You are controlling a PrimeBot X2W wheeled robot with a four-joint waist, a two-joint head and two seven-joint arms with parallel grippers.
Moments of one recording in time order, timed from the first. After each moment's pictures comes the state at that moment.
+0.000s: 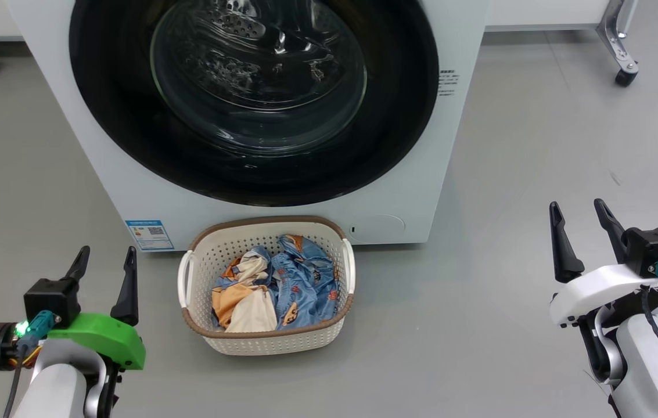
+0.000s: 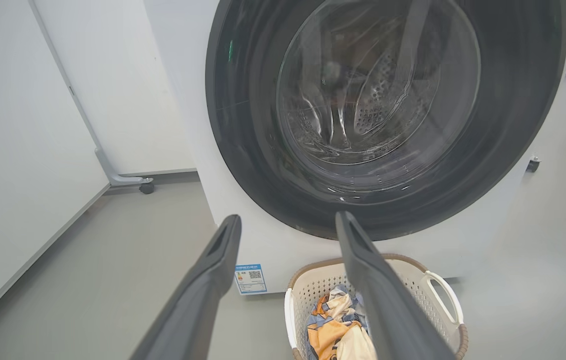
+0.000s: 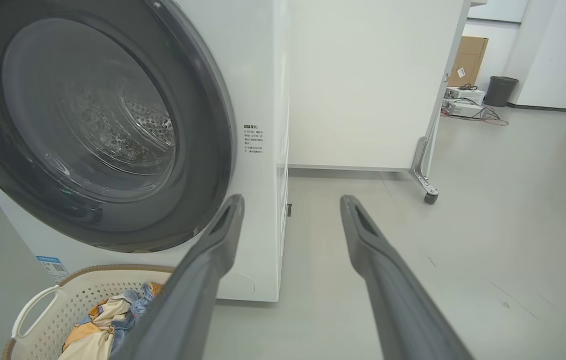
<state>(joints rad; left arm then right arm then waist) -0.23 0.17 -0.13 0.49 -0.30 -0.11 -0.25 -0.28 -0.26 0.29 0.45 0.39 0.01 -0.25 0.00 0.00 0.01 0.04</state>
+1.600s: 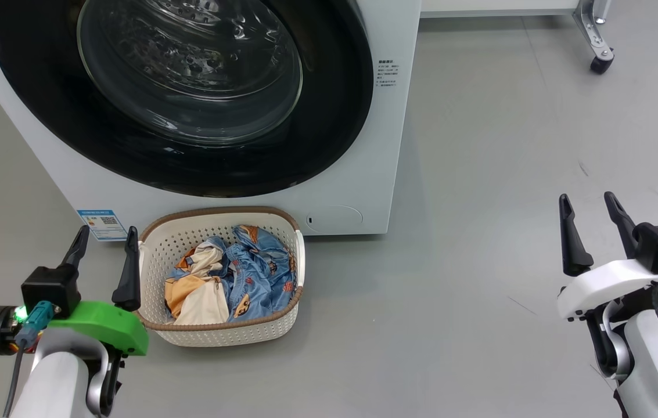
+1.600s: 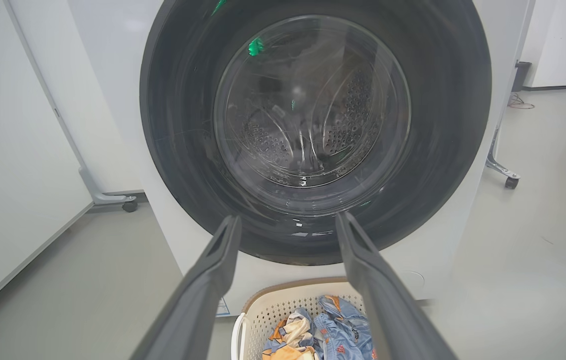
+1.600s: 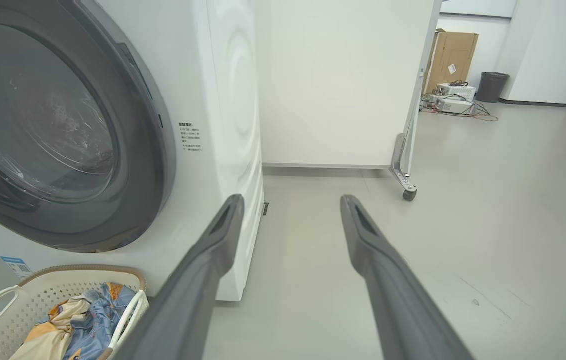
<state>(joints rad) -0.23 0.15 -0.09 0.41 -0.26 -0.12 -0.25 -0.28 -0.25 0.25 0.43 0.37 0.02 -0.25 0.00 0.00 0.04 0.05</state>
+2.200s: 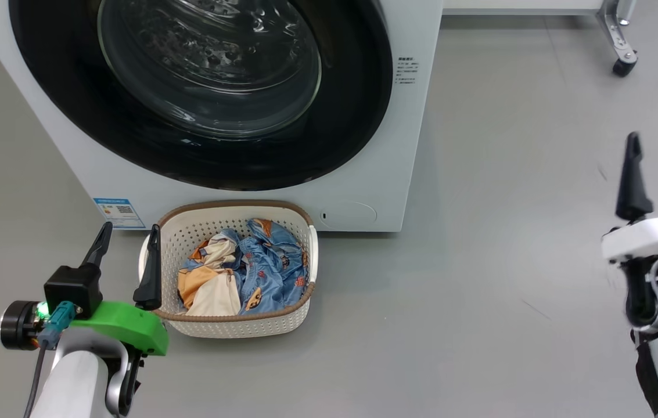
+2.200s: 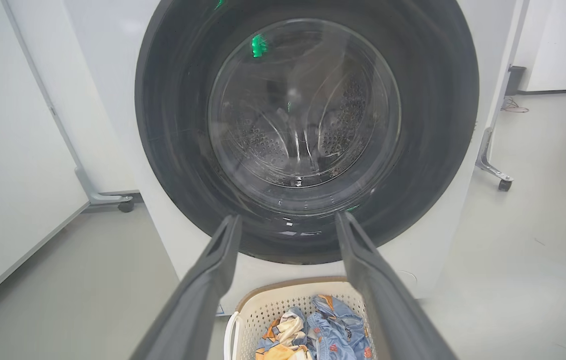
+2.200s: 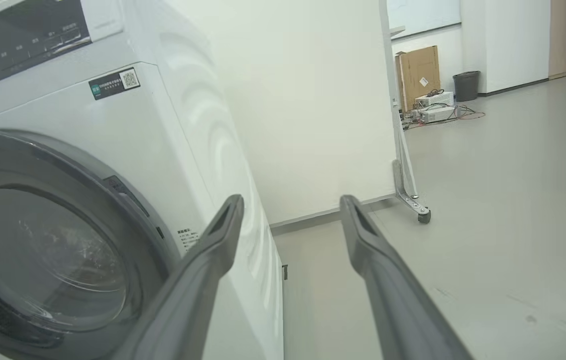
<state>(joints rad) -0.23 0.11 -0.11 0.38 -0.24 -0.12 -0.25 -0.34 -0.22 0.07 0.35 0.54 0.02 -0.25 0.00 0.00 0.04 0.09</state>
